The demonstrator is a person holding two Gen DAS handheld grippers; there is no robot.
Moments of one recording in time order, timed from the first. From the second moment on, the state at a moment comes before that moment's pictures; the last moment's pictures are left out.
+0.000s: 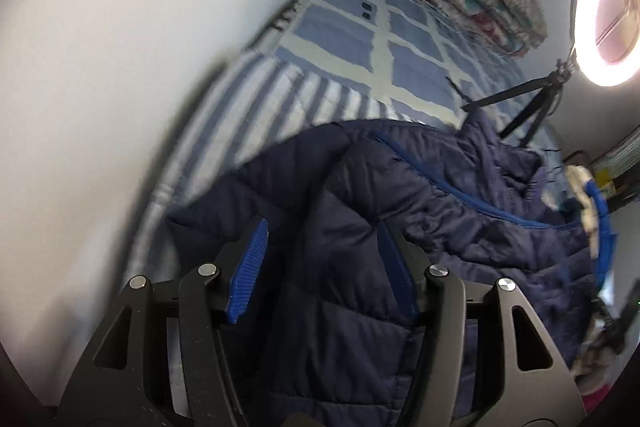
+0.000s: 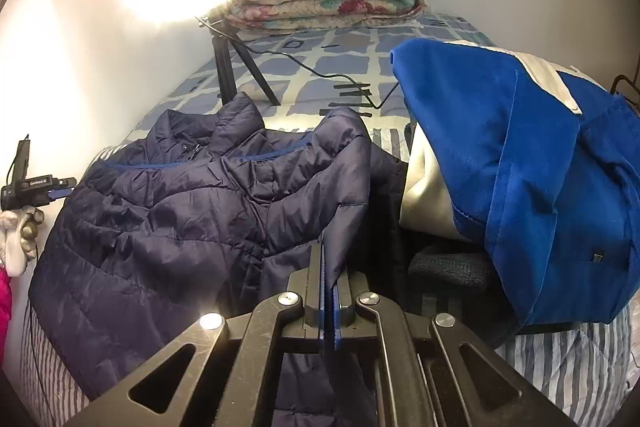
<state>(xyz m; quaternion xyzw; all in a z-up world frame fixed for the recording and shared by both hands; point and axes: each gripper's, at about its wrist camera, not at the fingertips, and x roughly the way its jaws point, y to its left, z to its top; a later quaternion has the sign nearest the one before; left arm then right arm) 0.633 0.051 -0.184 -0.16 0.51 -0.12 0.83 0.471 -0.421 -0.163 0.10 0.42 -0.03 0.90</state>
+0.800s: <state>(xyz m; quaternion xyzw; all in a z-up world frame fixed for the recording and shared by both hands) 0.624 0.013 -0.118 -0.04 0.39 -0.06 0.92 0.492 -0.434 -0.140 0.11 0.38 -0.09 0.91</state>
